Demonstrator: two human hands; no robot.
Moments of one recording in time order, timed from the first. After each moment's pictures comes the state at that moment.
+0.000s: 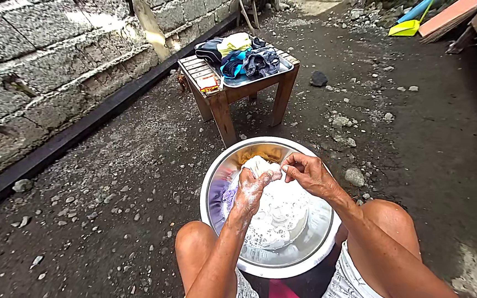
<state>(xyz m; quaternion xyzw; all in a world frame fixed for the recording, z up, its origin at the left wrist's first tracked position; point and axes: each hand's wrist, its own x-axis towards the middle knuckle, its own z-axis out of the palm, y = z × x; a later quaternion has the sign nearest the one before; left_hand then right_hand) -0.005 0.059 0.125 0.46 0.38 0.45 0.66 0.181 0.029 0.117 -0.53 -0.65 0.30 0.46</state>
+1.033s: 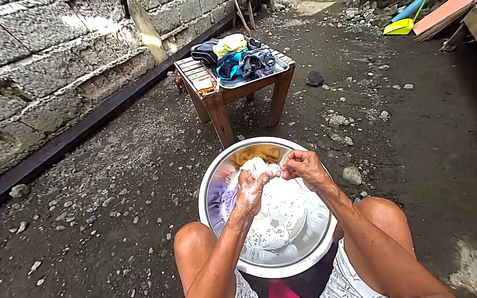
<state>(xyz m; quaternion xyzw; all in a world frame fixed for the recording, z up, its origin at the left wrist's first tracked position) 0.004 0.058 0.116 0.44 0.36 0.48 0.67 0.182 0.042 0.117 -0.53 -0.42 0.48 0.56</state>
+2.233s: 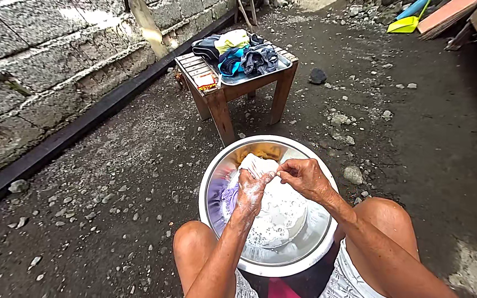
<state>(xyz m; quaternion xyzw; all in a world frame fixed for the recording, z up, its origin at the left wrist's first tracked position) 0.002 0.057 0.115 0.44 0.41 0.48 0.64 0.168 0.023 0.116 -0.57 -0.68 0.22 0.41</state>
